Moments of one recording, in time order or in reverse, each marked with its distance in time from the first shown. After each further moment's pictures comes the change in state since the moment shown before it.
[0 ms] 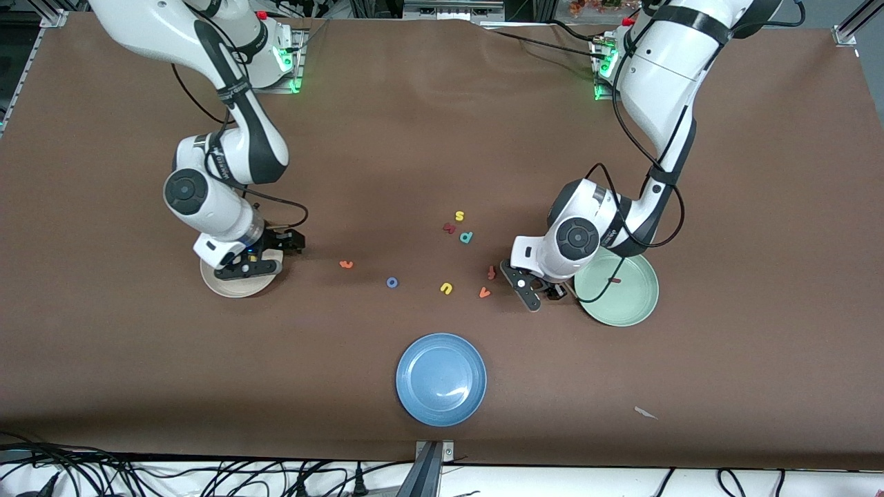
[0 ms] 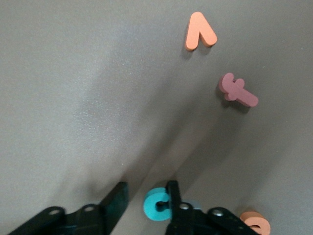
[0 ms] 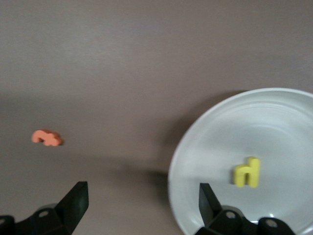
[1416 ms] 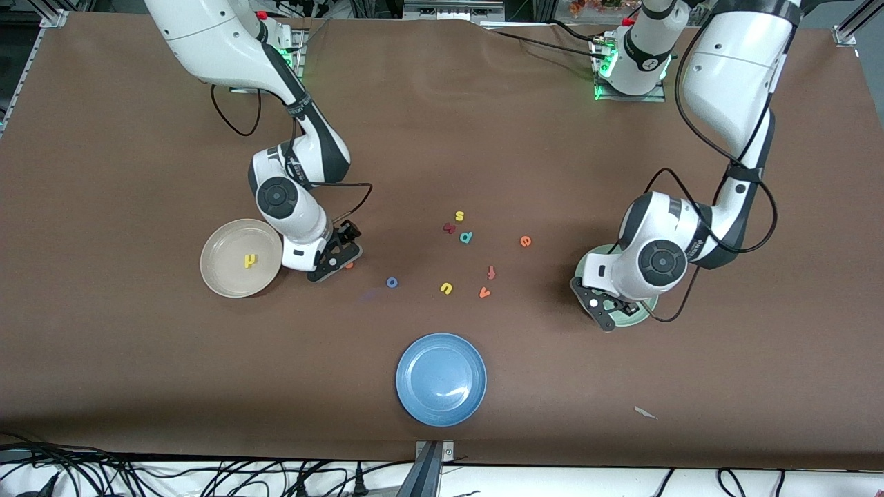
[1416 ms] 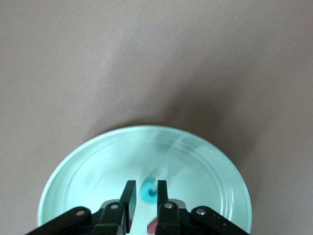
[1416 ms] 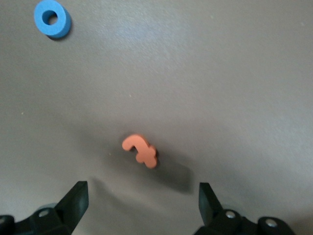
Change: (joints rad) left arm 0.178 -0.052 0.015 0.009 0.098 -0.113 0.136; right arm 0.156 0.182 0.015 0.085 -0.040 0.119 -0.305
